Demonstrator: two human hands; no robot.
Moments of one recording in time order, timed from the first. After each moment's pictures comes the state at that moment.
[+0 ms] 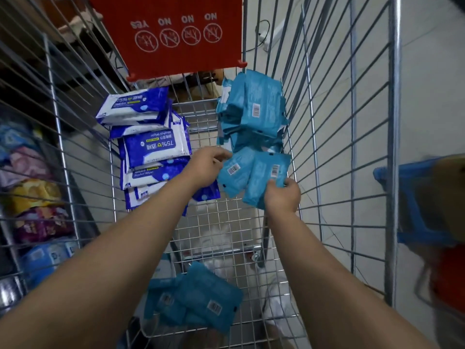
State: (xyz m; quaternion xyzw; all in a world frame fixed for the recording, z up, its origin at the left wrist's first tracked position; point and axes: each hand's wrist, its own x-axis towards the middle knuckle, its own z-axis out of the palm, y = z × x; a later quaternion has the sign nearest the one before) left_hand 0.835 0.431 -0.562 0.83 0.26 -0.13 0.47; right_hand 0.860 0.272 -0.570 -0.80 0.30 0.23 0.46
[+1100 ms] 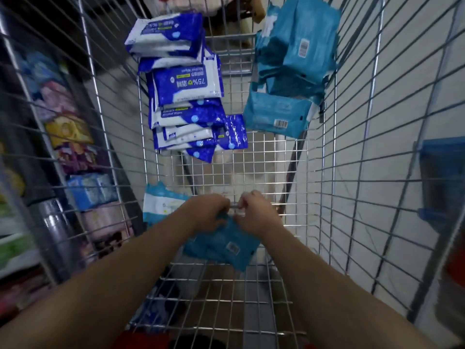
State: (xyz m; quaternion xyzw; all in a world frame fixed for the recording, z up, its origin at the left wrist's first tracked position) left_hand 0.658 0.391 -0.588 0.87 0.08 -0.43 0.23; right_hand 0.737 0.254 -0.591 -0.81 -0.23 0.52 0.15
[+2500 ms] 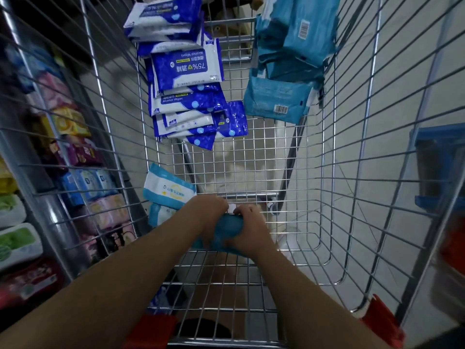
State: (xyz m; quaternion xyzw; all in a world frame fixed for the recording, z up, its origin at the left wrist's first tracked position) left_hand 0.646 0.368 -0.572 0.85 -0.03 -0.52 0.08; right_hand 0.665 0.224 -0.594 -0.82 -0.19 0.49 0.24
